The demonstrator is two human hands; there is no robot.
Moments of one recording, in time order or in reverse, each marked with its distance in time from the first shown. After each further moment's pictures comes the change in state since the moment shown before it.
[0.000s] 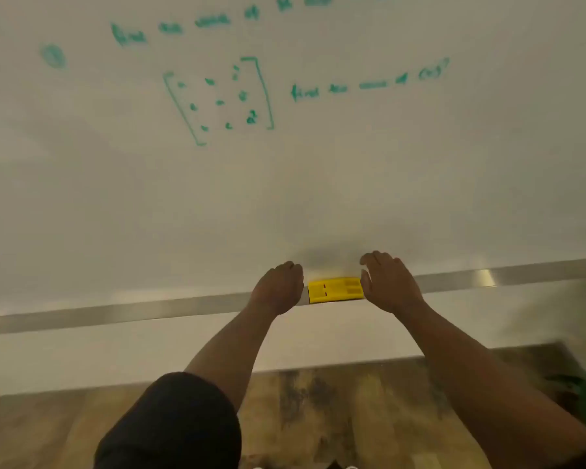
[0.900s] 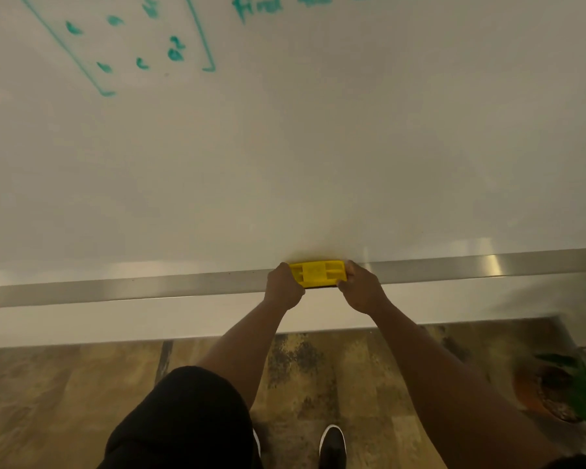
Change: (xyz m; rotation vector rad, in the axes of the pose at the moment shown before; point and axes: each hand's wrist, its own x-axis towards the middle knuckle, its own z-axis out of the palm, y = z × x) left_hand 0.065 0.031 0.091 -0.460 -0.196 -0.570; right_hand 0.015 0.024 0.096 0.585 -0.389 0.396
